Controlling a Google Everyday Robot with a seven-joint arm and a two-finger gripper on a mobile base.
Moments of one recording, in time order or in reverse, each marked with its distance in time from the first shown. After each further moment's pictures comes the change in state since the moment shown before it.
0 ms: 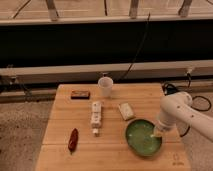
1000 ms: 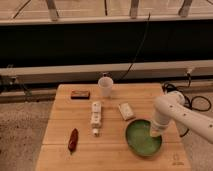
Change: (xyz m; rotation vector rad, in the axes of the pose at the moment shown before) arm -0.028 -0.003 0.011 -0.014 0.030 -0.083
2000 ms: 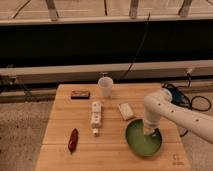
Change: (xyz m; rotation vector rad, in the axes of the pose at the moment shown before) arm -0.030 -0.011 0.004 -0.001 0.041 -0.061
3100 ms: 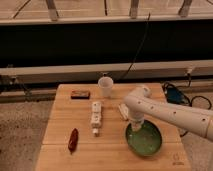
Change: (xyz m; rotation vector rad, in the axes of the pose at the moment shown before) arm -0.061 -0.021 0.002 0.020 0.084 -0.113
